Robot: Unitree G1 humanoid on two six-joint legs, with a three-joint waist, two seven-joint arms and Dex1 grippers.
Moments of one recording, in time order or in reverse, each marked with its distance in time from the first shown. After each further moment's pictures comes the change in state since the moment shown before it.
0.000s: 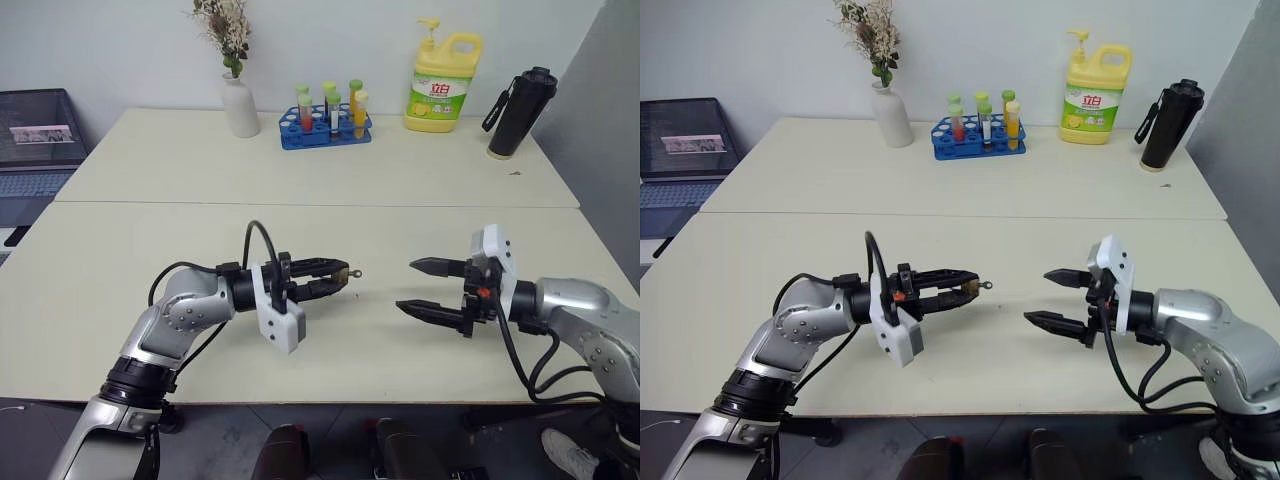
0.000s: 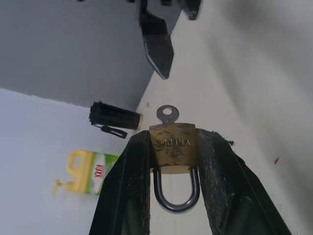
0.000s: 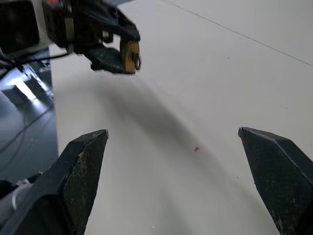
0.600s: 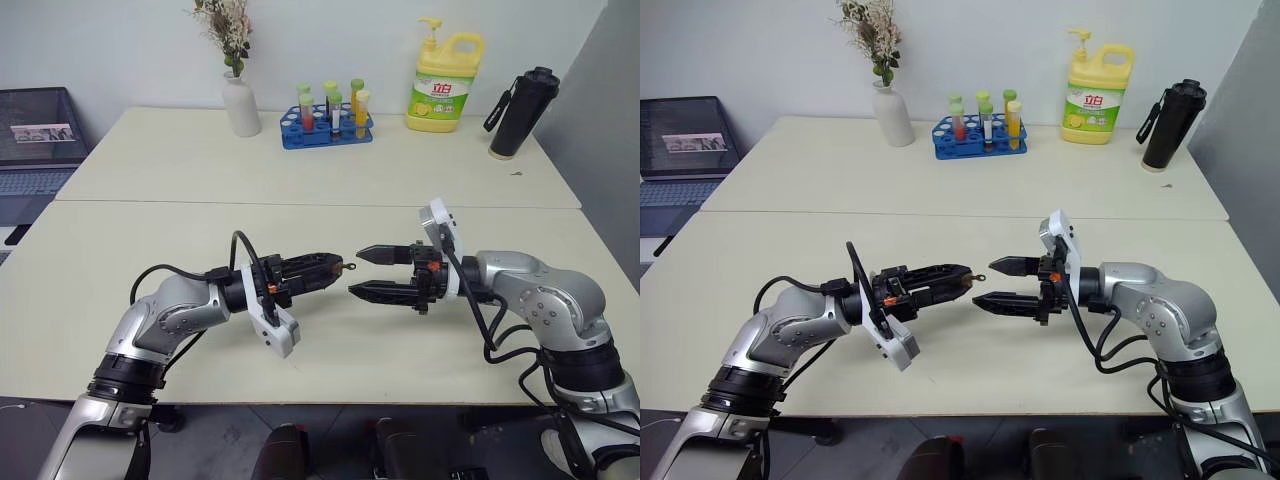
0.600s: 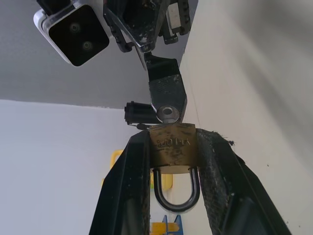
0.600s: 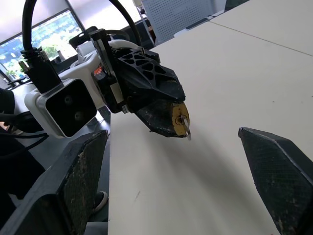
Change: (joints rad) left arm -0.005 0.040 0.032 0.009 0.179 -0.086 0.246; right arm -0.232 0.186 0.134 0.178 0.049 0.109 0.043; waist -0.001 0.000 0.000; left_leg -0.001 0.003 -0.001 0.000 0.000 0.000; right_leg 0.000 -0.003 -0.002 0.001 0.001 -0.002
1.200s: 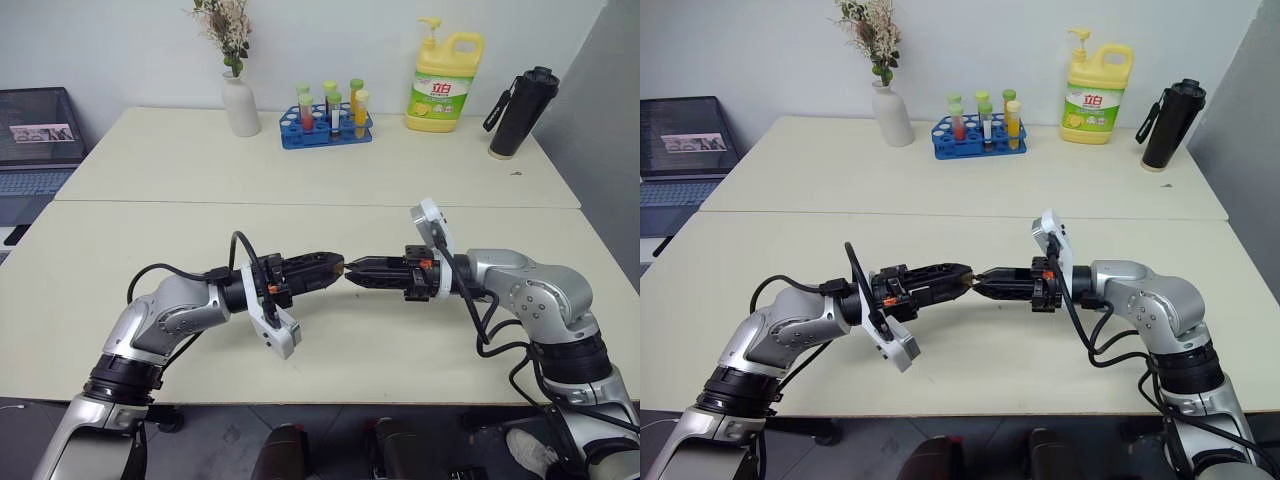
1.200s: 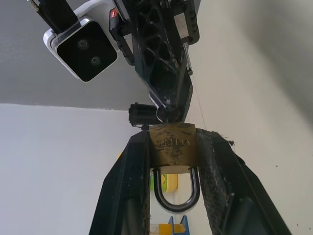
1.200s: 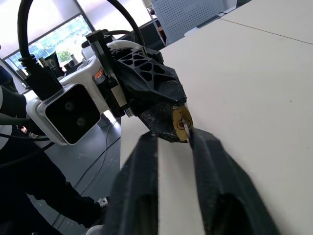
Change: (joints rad) left arm 0.003 0.014 -0.014 -0.037 0.015 0.017 0.025; right arm -0.032 0.036 0.009 0.047 -0.002 0.027 0.021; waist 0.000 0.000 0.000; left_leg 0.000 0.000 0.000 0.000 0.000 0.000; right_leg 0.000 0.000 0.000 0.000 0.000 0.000
